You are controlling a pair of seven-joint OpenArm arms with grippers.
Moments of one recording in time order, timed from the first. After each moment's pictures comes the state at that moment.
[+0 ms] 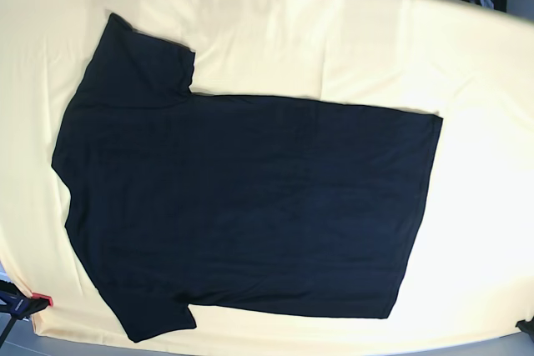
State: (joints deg) left arm 31.5 -8.5 26.0 47.6 -7.3 -21.6 11.4; right arm -28.5 3.6 -13.1 44.5 -1.9 26.3 -33.9
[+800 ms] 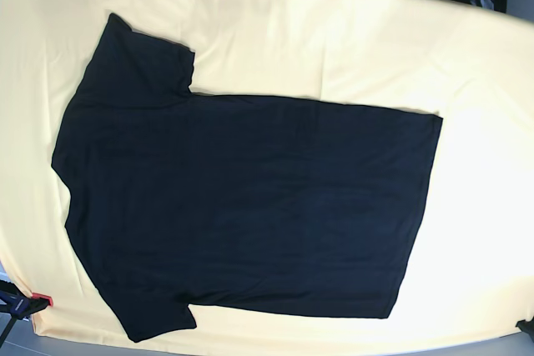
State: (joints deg) left arm 60.9 -41.6 33.1 120.3 26.2 4.8 32.5; right arm -67.0 28.6 -12.8 123.0 -15.3 7.7 -43.4
